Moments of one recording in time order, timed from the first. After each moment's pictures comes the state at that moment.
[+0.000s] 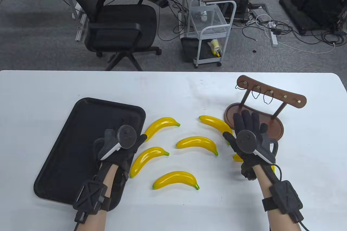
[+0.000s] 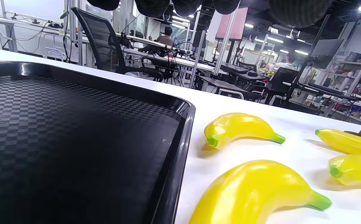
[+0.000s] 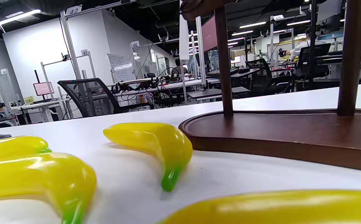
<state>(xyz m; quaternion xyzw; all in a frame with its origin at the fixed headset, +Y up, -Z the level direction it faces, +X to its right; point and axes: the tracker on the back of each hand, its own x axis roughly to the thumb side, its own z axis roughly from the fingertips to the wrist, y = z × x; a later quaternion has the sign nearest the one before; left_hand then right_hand) -0.193 -0.730 -0.318 -0.11 -0.04 0.11 0.99 0.237 -0.723 -0.332 0.07 -0.04 0.99 0.06</state>
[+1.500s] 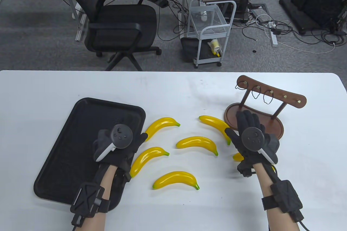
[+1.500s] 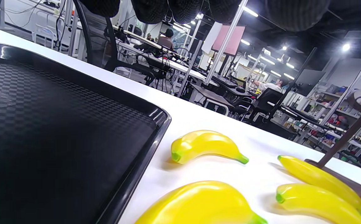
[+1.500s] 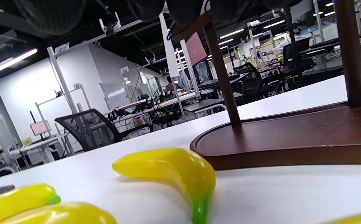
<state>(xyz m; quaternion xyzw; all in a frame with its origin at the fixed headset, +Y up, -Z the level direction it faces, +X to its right) -0.198 -0.714 -0.311 -0.10 -0.05 0.20 0.97 0.246 -0.712 -0.333 0.03 -0.08 0.98 0.16</state>
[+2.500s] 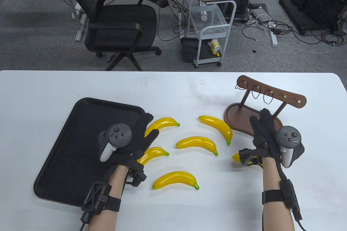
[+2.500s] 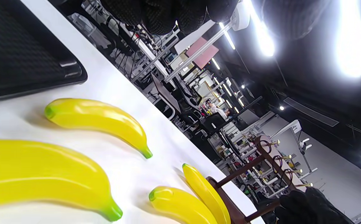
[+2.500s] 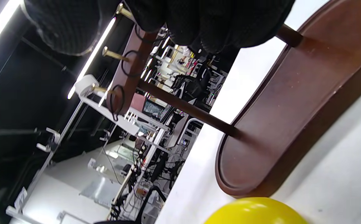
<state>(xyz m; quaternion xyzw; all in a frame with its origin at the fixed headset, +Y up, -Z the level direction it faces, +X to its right) -0.174 -0.727 -0.316 -0.09 -0.13 0.42 0.89 0.316 -0.735 -0.345 -0.16 -0.13 0.84 0.51</state>
